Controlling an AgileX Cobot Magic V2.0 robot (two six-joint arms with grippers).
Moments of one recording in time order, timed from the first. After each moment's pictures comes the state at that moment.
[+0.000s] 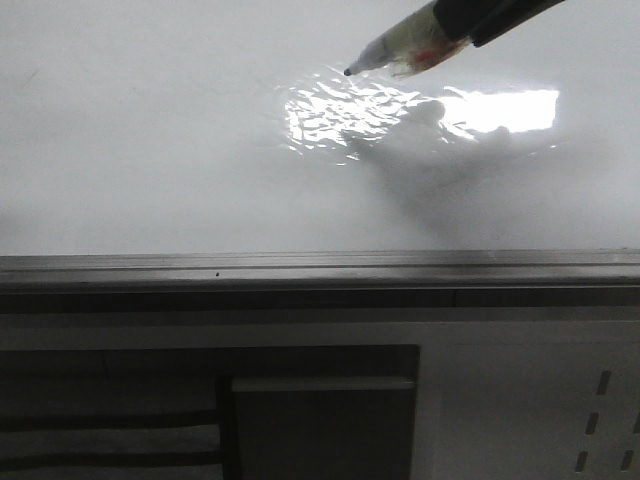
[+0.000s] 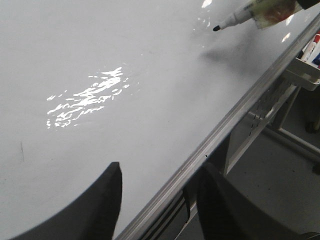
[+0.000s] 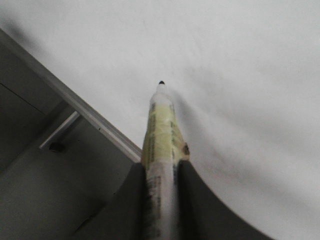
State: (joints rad) left arm -0.33 0.86 -0.81 -0.57 0.69 0.80; right arm 0.38 1.21 -1.04 0.51 0.70 -0.52
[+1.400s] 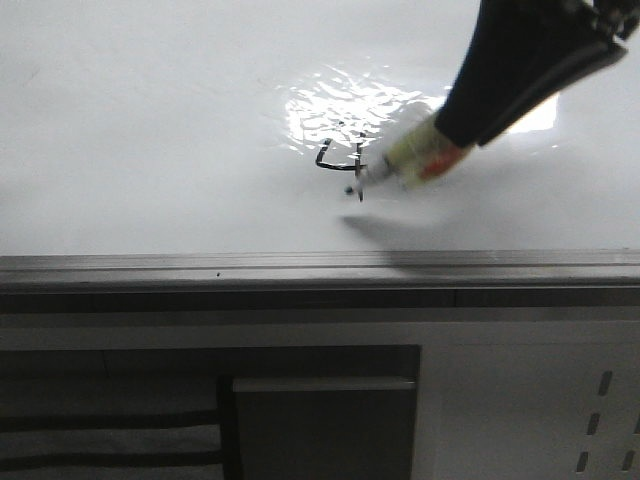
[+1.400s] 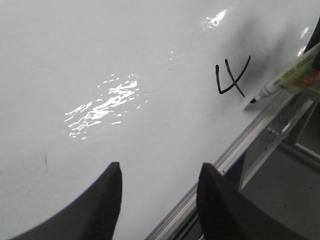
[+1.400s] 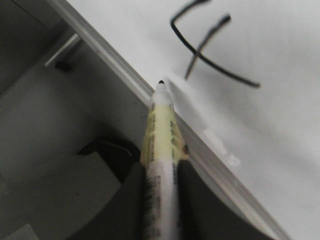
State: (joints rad) left arm -0.33 0.87 -0.82 -0.57 0.64 0.82; right arm 0.40 1.32 -1.12 0.44 0.93 -0.59
